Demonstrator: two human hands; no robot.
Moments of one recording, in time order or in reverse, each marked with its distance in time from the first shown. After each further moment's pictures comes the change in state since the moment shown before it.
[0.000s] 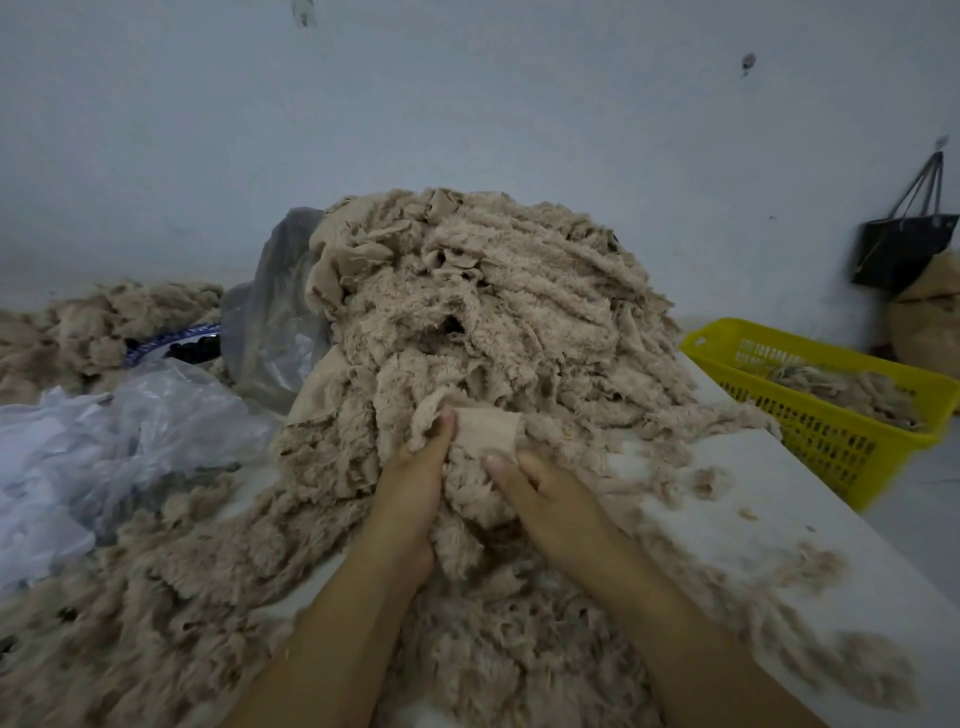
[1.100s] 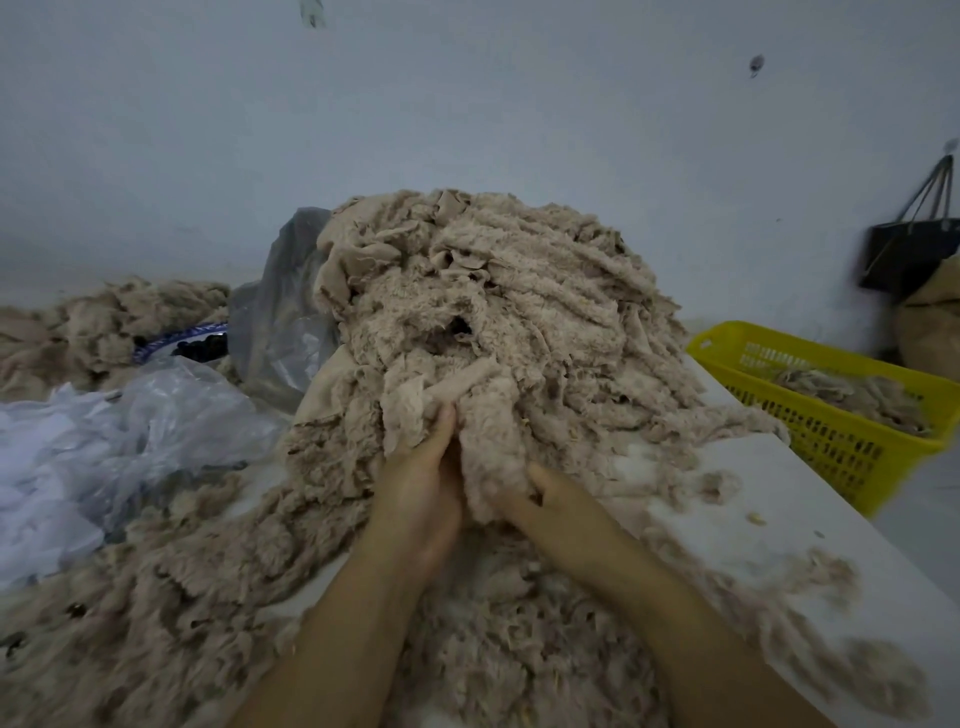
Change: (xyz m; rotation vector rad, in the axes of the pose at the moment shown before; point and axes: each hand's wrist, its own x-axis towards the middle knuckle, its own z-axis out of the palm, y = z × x) left_hand 0.002 0.003 0.005 -0.366 -0.170 0.033; right_hand -0.003 -0.007 -0.002 0.066 -0.117 -0.001
